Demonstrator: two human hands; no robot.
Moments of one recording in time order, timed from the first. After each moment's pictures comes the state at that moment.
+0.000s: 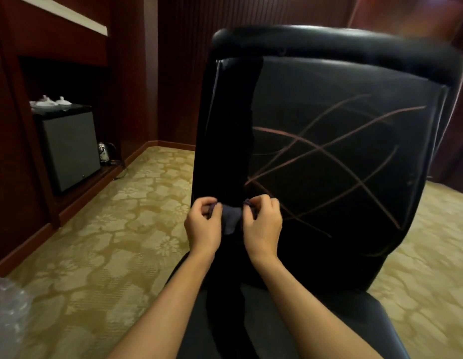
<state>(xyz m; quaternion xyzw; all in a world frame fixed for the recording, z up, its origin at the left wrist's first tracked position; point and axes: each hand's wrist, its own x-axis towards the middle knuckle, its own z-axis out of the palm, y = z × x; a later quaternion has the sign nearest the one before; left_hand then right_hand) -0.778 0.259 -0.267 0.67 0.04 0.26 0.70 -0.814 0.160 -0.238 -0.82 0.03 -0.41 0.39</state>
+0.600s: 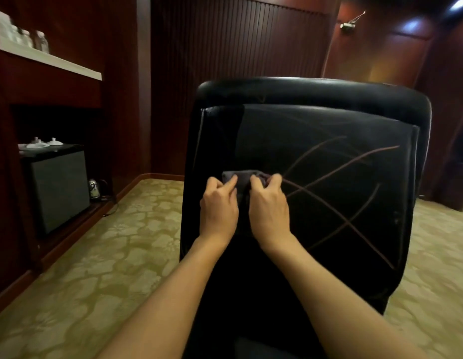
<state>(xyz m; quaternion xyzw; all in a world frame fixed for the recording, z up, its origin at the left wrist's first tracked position) -0.746 0.223 -0.149 0.78 -0.15 0.42 0.44 -0.773 0.123 -0.128 -0.89 -0.03 -0.44 0.08</state>
